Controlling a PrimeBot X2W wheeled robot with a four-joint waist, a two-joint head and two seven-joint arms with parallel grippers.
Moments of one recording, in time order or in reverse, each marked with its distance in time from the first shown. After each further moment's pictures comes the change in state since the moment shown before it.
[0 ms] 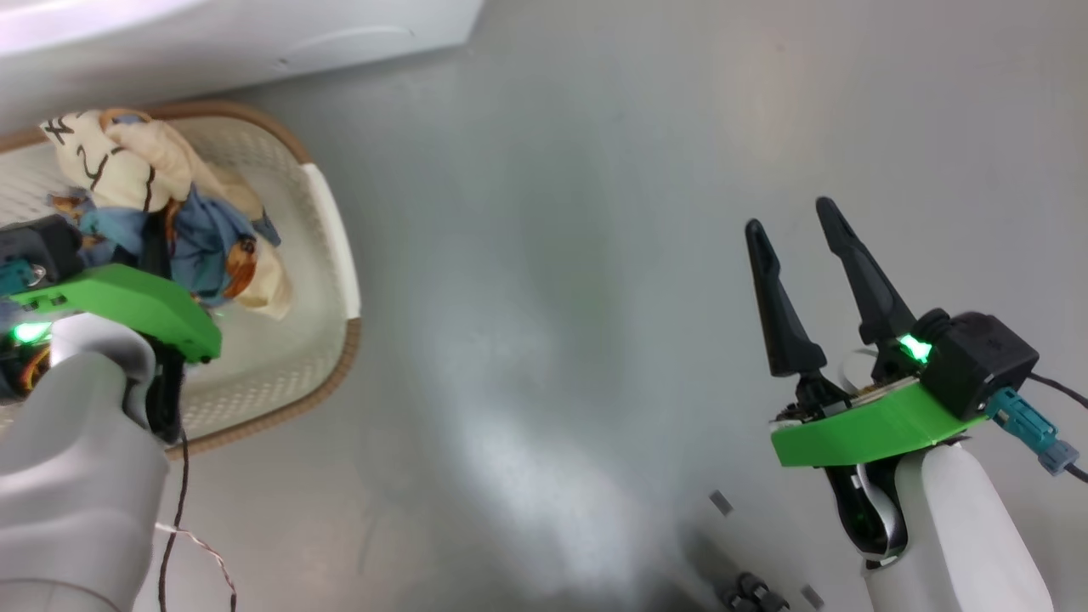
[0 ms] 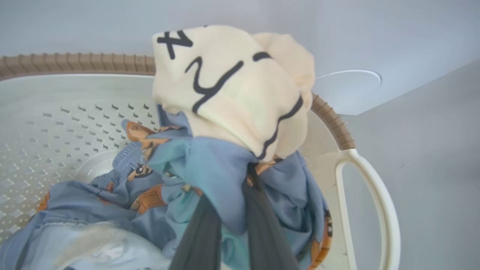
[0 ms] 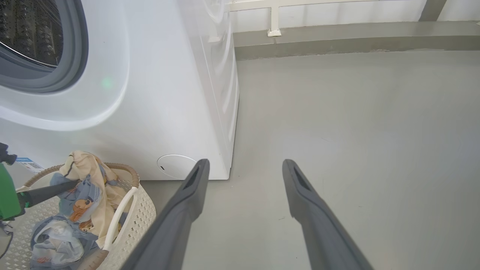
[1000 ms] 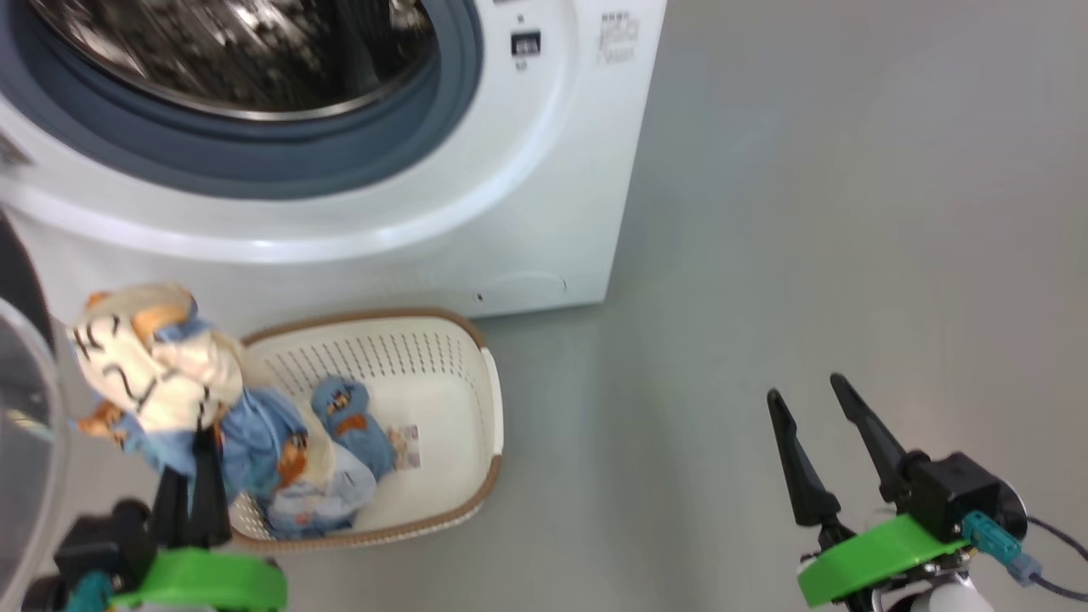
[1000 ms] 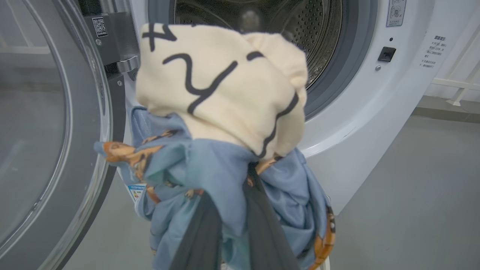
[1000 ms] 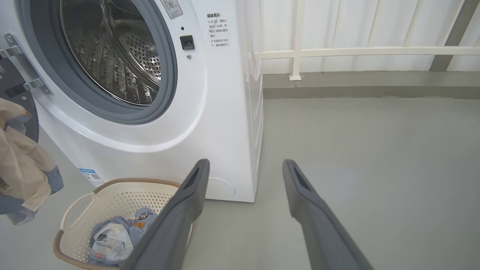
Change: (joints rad) left arm 0.872 -0.054 0.341 -1.035 0.348 0.219 -0.001; right arm 0.260 0.000 -0.075 0.066 -0.105 0.000 0.030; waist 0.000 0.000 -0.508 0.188
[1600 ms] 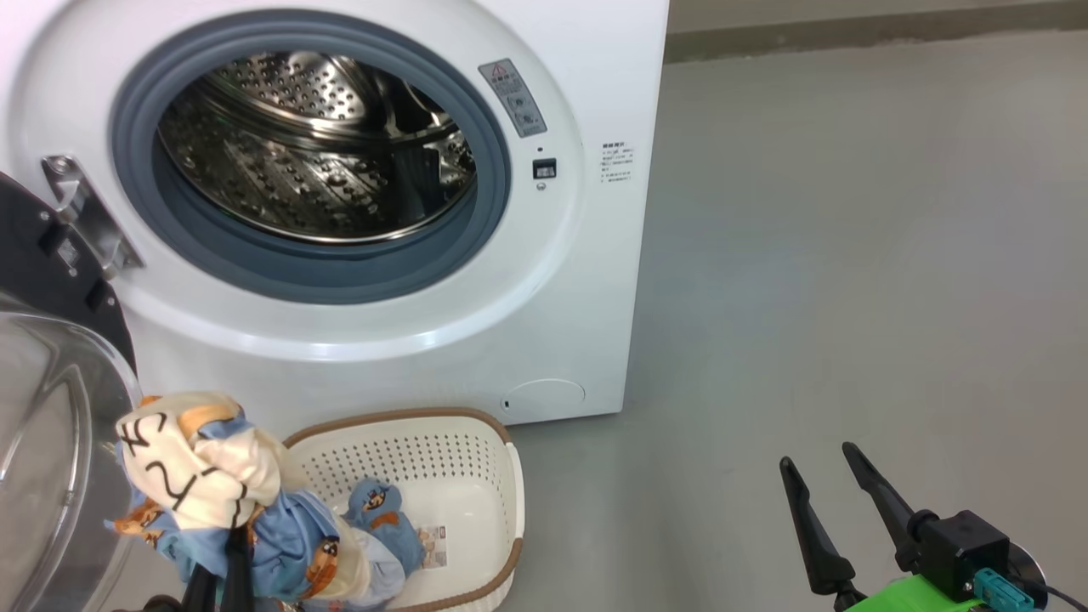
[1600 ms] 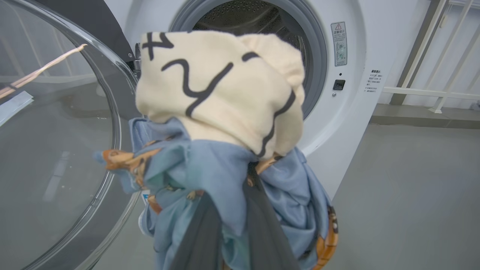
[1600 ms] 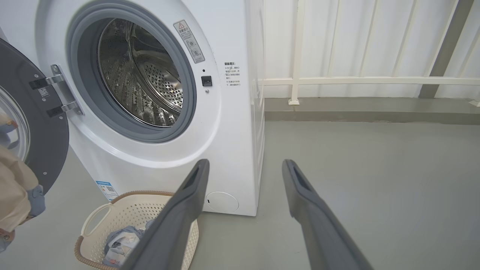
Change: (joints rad) left arm 0.271 0.025 -0.044 -0.250 0.030 0.065 0.105; right arm 0.160 0.001 -0.012 -0.105 0.000 0.000 0.084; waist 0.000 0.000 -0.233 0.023
